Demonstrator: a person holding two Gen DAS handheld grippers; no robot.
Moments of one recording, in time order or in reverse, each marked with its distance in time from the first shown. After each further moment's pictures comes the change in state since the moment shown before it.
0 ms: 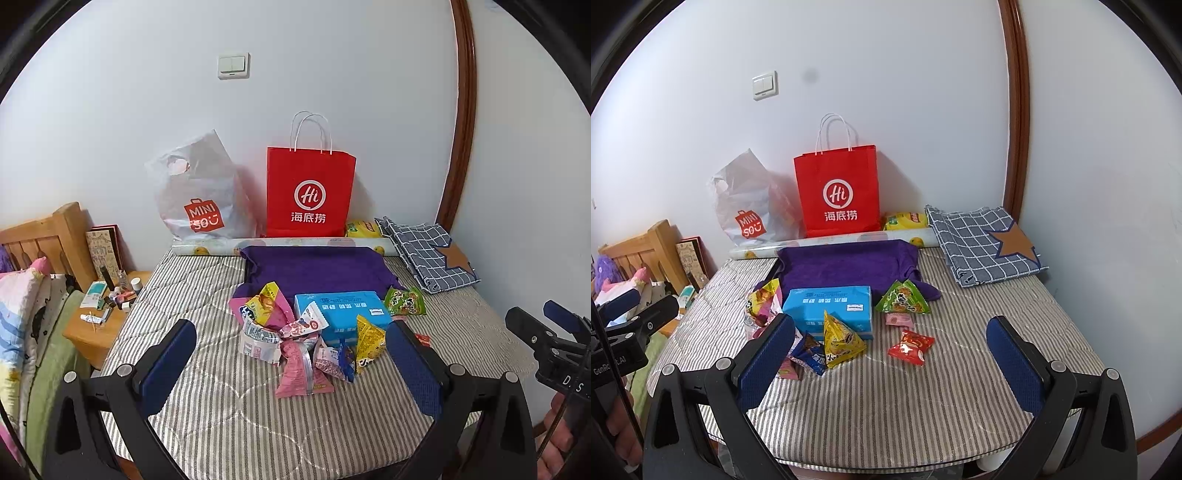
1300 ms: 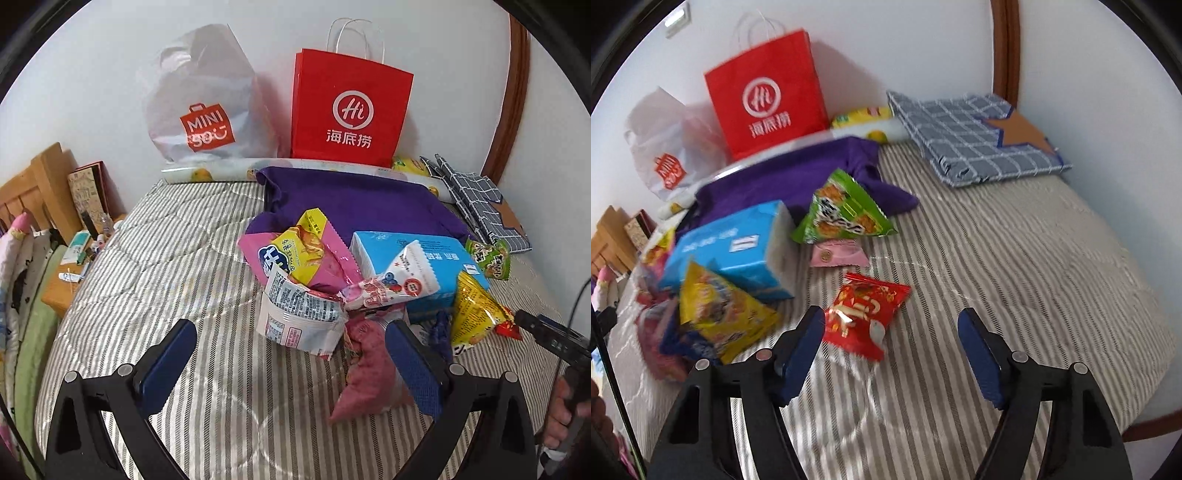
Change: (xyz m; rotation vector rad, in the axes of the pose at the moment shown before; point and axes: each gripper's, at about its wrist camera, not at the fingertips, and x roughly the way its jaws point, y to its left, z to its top) left arm 0.161 0.045 -0.041 -0.037 0.223 0.031; right arm 0.207 -0.048 -0.055 0.121 0.328 -0.057
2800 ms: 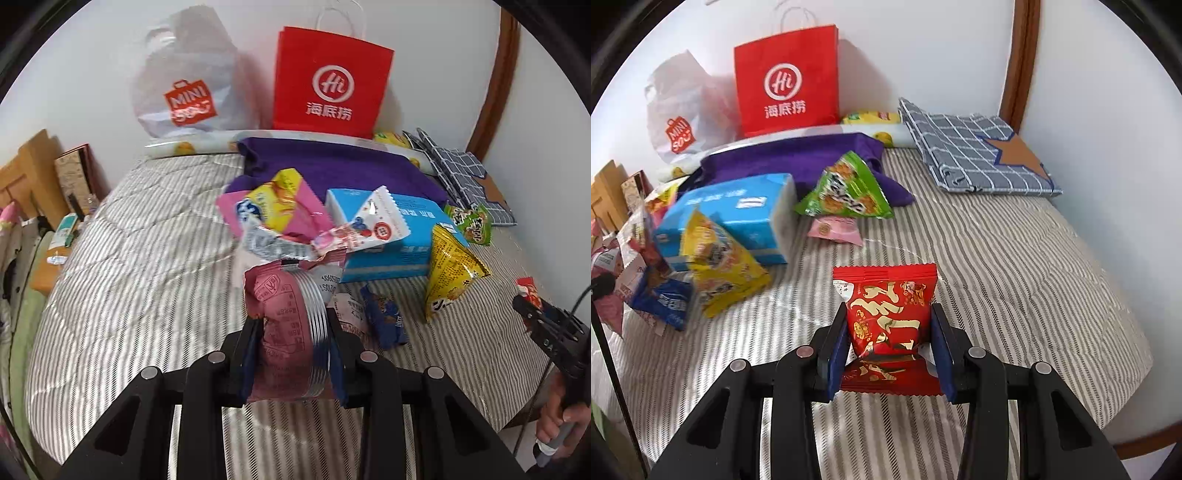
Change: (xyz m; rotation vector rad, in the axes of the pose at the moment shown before) left arm -0.007 -0.008 -0.027 0.008 0.080 -0.049; right arm -0.035 0.007 -0.037 -0.151 -0.080 -0.068
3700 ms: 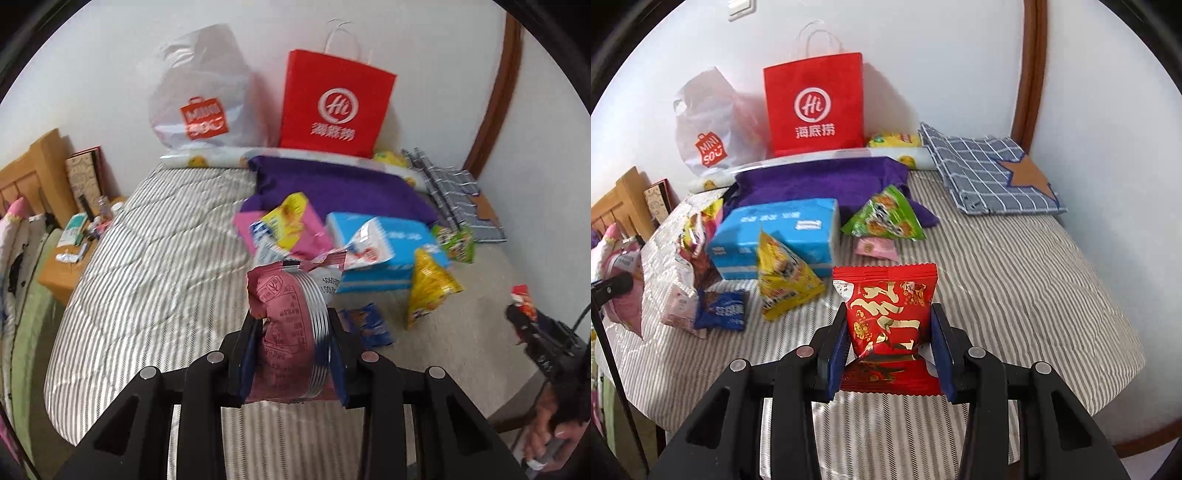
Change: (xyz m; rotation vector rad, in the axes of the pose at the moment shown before) left arm -0.042 0.001 0.012 -0.021 -0.030 -0.028; right arm -0.050 0.026 0.007 -0.021 -0.039 0.062
